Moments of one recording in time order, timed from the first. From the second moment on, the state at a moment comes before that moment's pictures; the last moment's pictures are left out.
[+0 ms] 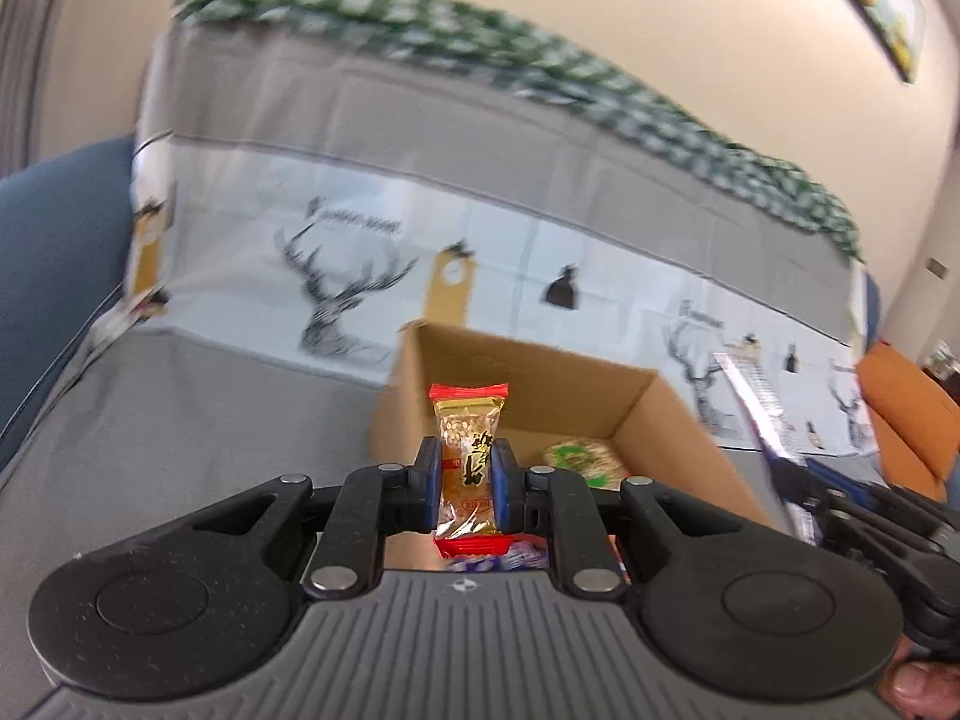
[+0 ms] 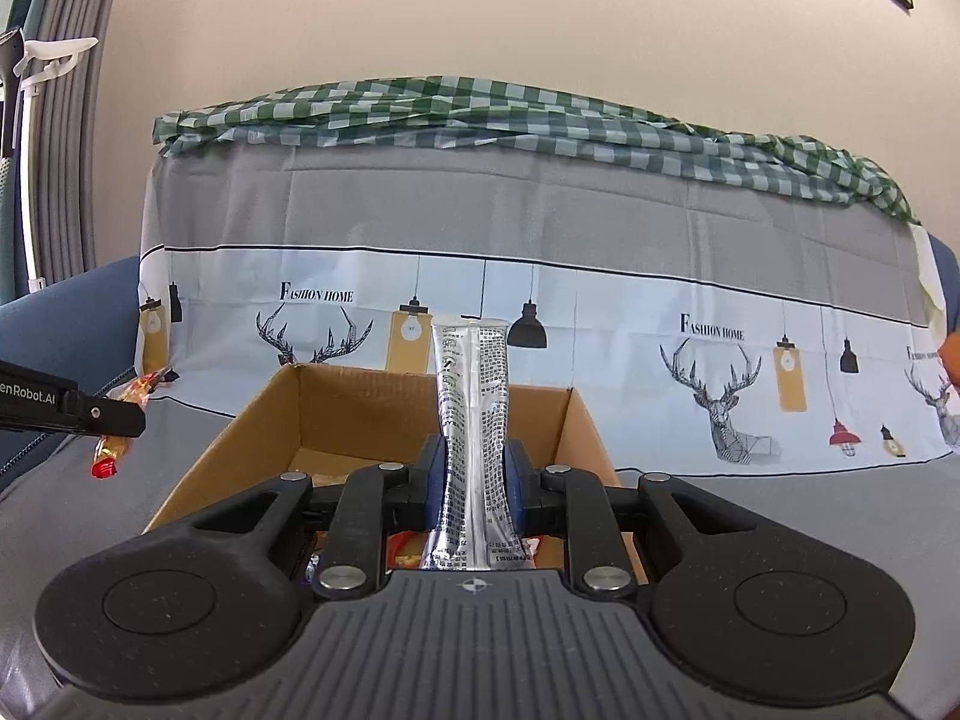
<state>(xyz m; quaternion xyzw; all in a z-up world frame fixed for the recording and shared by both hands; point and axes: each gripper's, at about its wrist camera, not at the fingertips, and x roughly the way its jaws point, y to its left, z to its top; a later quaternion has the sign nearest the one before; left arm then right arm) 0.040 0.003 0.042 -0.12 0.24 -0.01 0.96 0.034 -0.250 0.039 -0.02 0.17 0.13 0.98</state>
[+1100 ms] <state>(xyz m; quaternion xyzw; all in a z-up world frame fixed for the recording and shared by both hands) 0.039 -0.042 0.044 -0.10 0.20 -0.10 0.97 0.033 -0.236 0.038 -0.05 0.16 0.13 0.98</state>
